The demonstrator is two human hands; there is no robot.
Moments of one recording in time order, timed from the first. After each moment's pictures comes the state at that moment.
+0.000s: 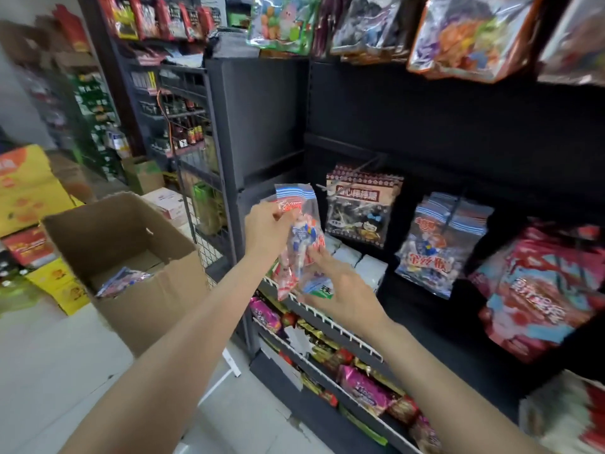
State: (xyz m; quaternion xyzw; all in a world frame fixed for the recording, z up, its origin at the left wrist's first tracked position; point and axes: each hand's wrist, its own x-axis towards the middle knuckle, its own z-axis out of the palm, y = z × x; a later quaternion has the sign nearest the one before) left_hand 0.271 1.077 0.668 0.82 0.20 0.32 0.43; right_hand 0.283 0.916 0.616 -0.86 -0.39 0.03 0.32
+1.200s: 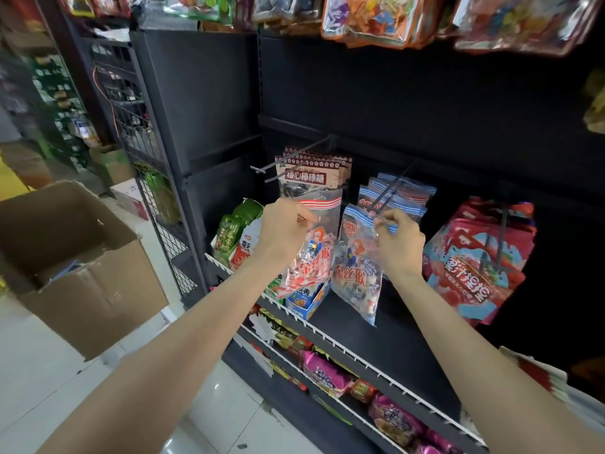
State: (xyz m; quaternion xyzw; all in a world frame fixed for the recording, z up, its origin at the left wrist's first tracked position) left_hand 0.310 0.948 0.666 0.91 0.11 0.25 0.31; right_hand 0.379 0.785 0.636 -0.85 -0.10 -0.18 0.48
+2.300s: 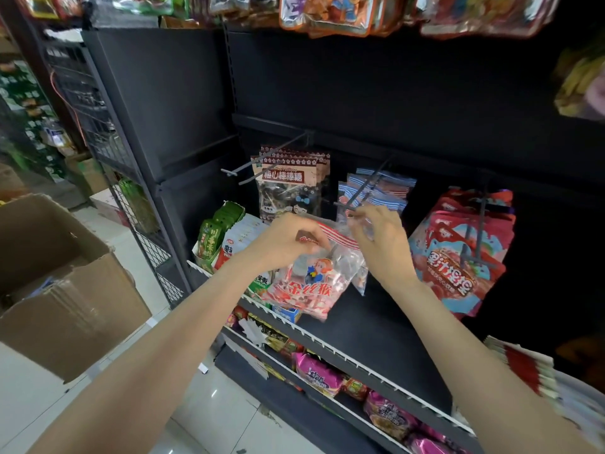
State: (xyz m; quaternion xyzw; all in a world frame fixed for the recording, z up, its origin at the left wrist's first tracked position) left_hand 0.333 0.939 0.660 0.92 -0.08 0.03 0.39; right_hand 0.389 0.766 0.630 -0.88 -0.23 -0.19 0.36
